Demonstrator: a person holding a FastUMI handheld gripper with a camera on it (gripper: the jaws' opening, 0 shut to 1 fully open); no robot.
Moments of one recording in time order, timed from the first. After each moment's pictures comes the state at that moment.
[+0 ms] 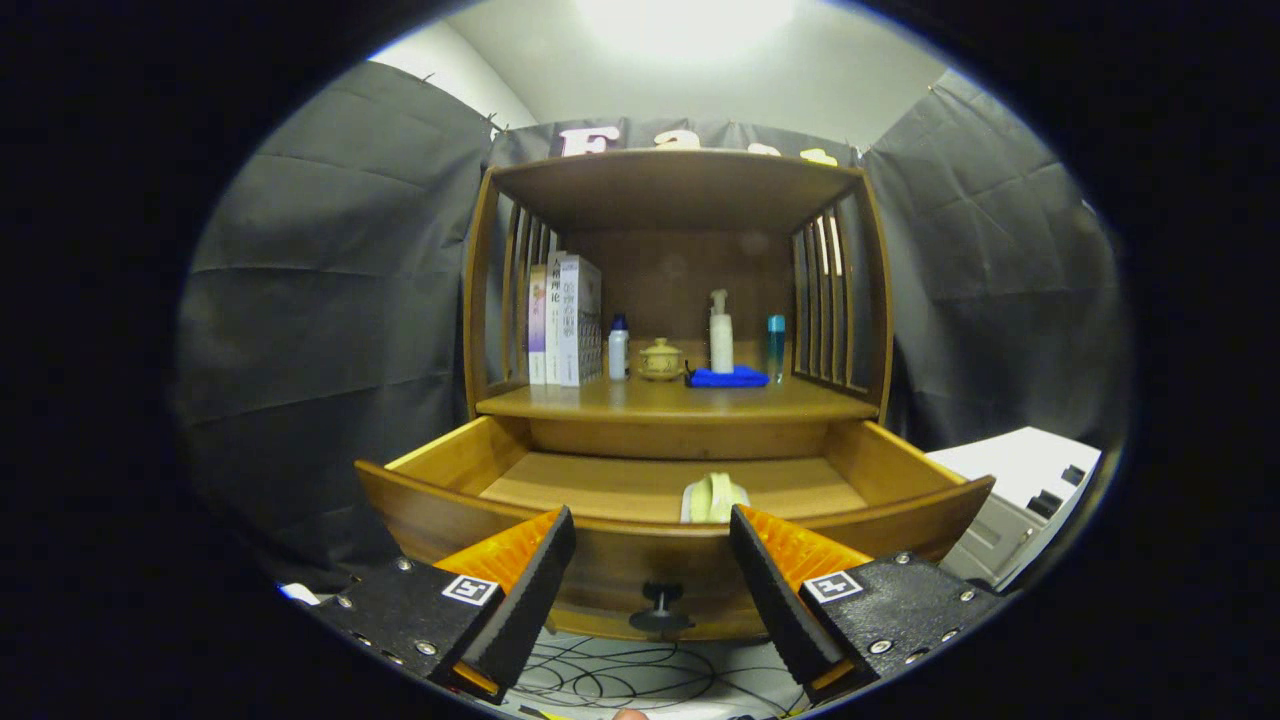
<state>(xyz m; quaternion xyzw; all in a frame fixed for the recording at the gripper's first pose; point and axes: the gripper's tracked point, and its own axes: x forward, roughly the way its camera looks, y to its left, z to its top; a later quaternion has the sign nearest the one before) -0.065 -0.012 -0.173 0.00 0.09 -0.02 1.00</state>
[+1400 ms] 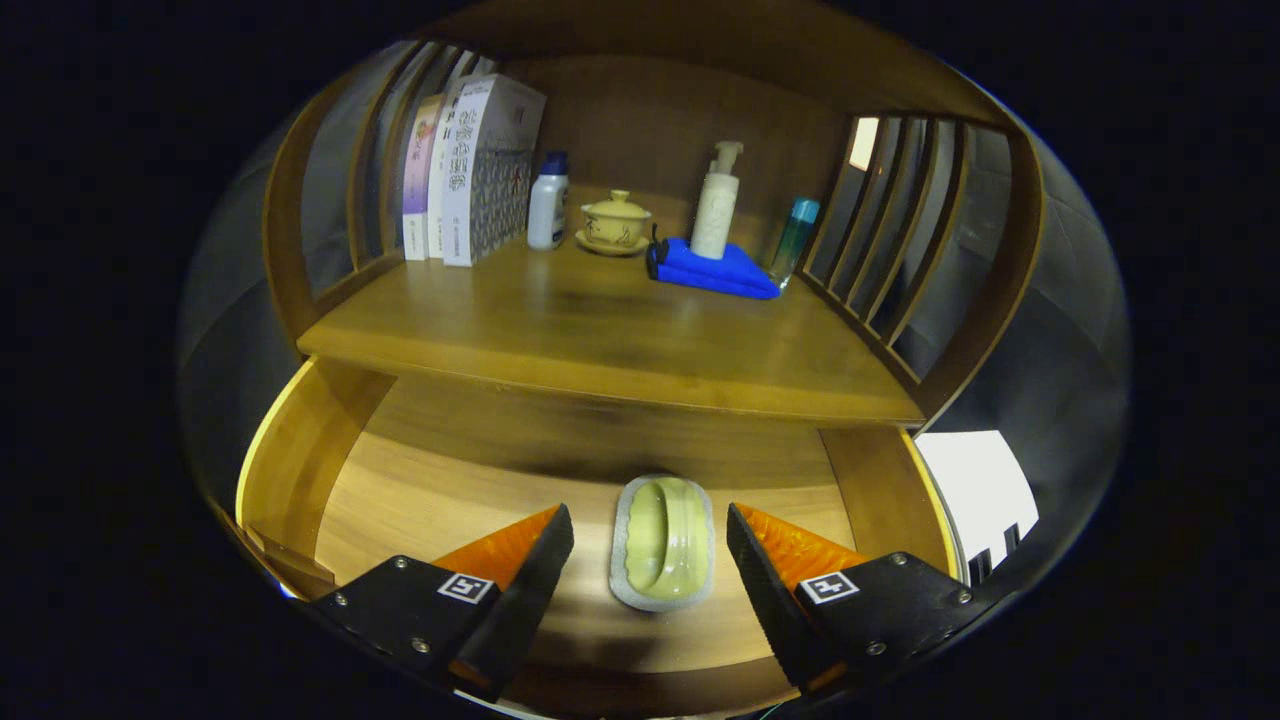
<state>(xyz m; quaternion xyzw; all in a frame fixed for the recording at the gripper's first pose) 0.094 -0.051 -0.259 -0.06 0.39 -0.07 0.92</state>
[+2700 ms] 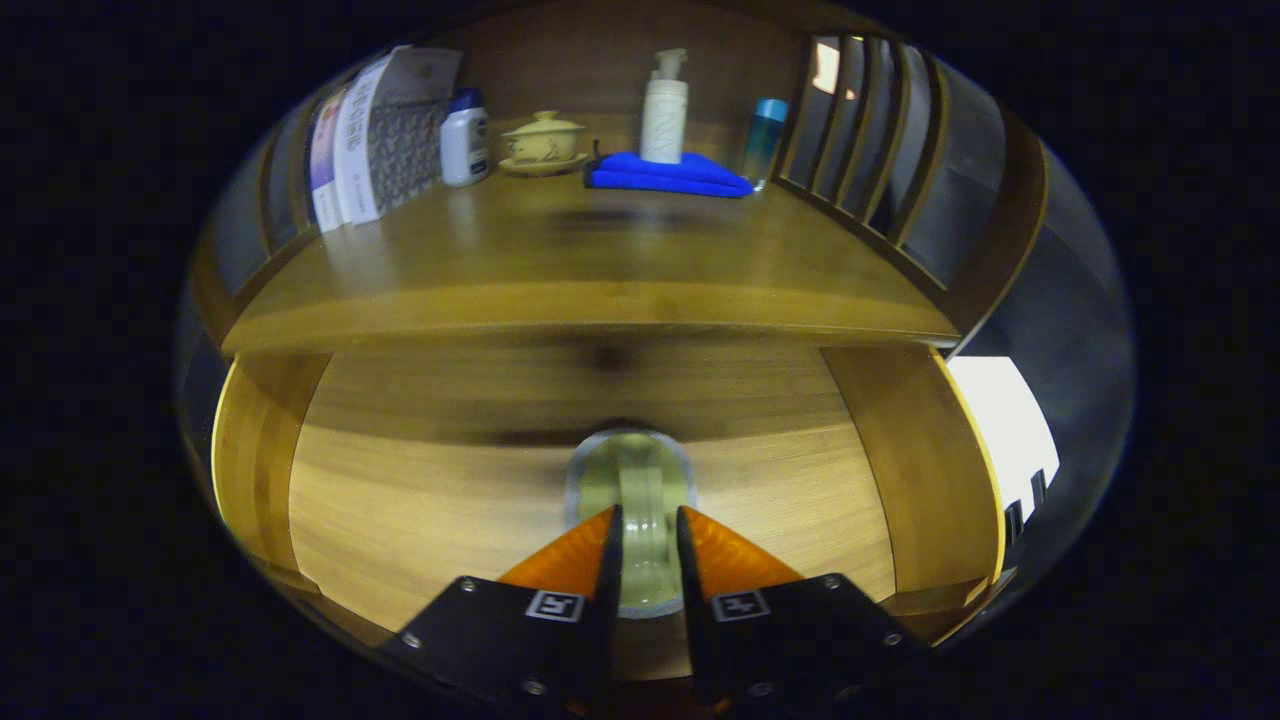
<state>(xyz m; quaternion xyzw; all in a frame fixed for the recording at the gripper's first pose) 0.083 -0.093 -0.311 -0.04 0.46 -0.11 0.88</state>
